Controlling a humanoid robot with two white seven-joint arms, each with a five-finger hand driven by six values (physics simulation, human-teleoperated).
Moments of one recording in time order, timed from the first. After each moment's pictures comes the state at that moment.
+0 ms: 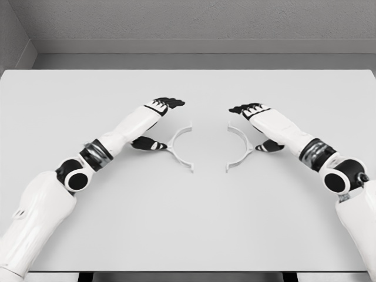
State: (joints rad) left arm -0.43 0.30 -0.49 -1.16 -0.54 -0.61 -0.01; right arm -0.27 -0.38 0.21 -1.48 0.73 -0.39 0.38
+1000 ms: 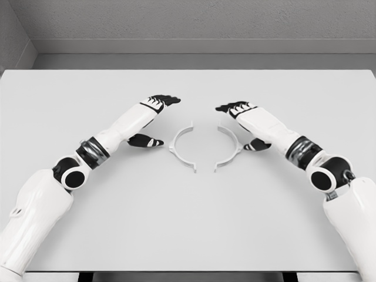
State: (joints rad) left arm -0.44 0.32 -0.48 -1.14 -0.55 -0.61 -0.01; right arm -0.28 -0.36 0.25 -1.51 0.73 -0.34 0.38
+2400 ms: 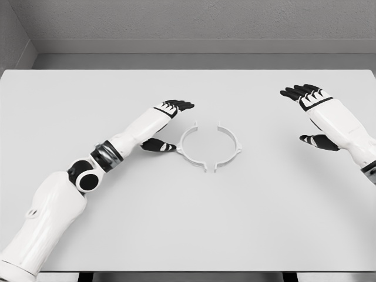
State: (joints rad) left arm -0.43 0.25 -0.49 -1.12 -0.59 -0.61 -0.01; right arm -0.06 -0.40 -0.19 -1.72 0.65 -0.58 0.38
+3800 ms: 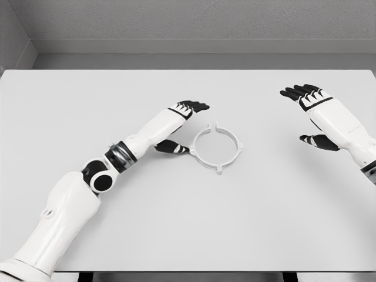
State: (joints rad) left arm -0.43 0.18 -0.49 -1.13 -0.63 -0.61 -0.01; right arm -0.06 -0.40 -0.19 -1.72 0.65 -0.58 0.38
